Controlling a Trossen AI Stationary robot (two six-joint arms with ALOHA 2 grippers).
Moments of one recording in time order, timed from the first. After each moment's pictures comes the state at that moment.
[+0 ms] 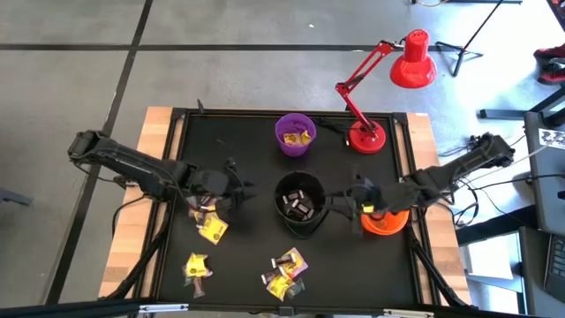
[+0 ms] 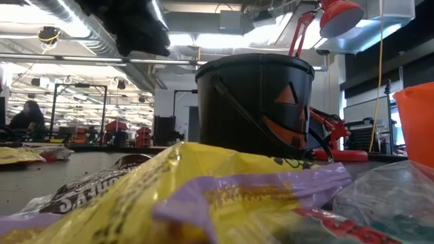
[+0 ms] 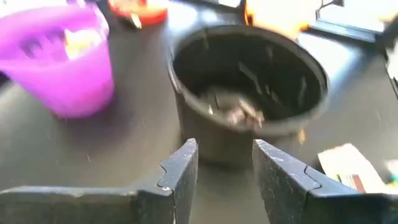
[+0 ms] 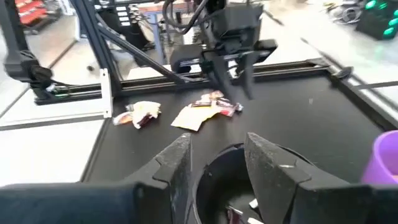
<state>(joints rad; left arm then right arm) -0.22 1.16 0.77 -0.22 -0.36 -0.41 0.50 1.12 1.02 -0.25 0.48 0.28</state>
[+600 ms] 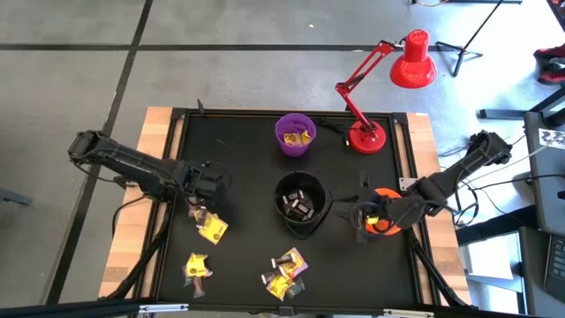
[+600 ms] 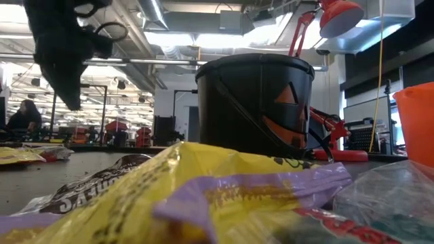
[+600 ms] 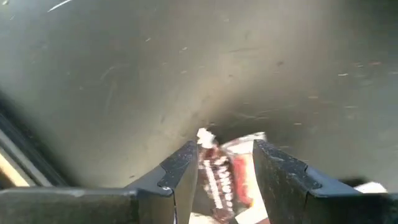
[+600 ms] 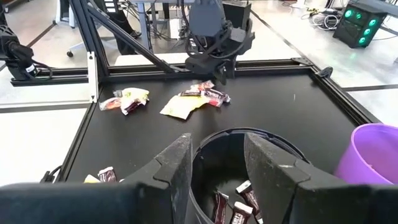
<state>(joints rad) -0.22 1.16 0.77 -1.06 -0.35 -0.93 0.61 1.13 1.02 -0.32 0.65 0.28</state>
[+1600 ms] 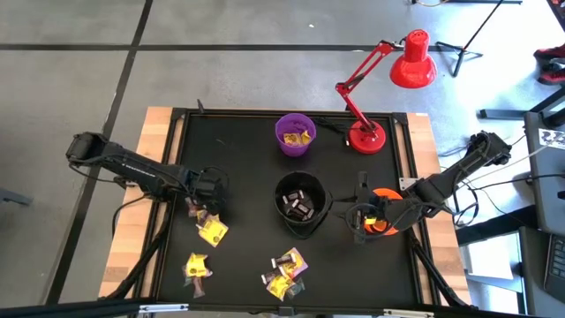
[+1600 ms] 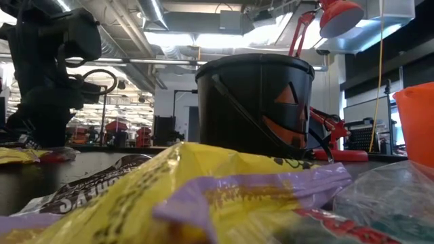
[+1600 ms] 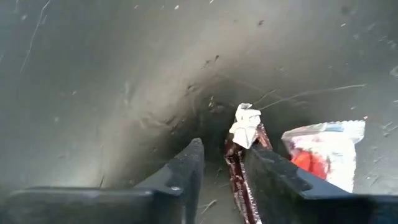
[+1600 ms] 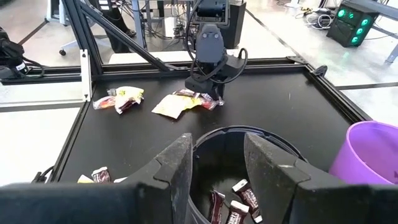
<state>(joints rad) -0.14 1.16 0.44 -0.69 -0.24 -0.96 0.61 1.14 1.02 -0.32 0.67 0.29</state>
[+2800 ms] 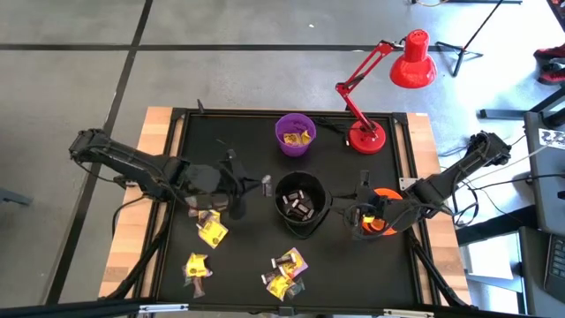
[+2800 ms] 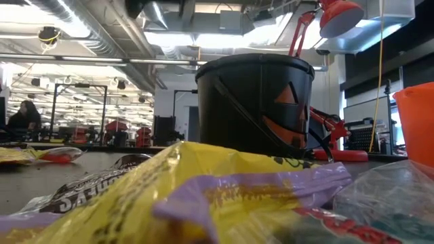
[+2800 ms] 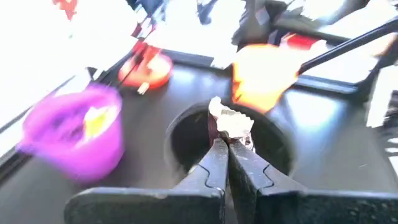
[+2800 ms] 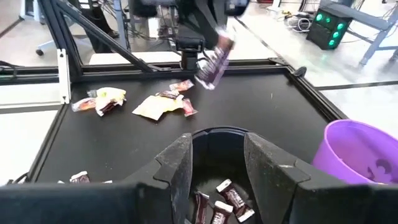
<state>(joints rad) -0.27 1.16 0.97 -0.23 -0.49 -0.30 0.61 1.15 1.02 -0.33 0.73 0.29</state>
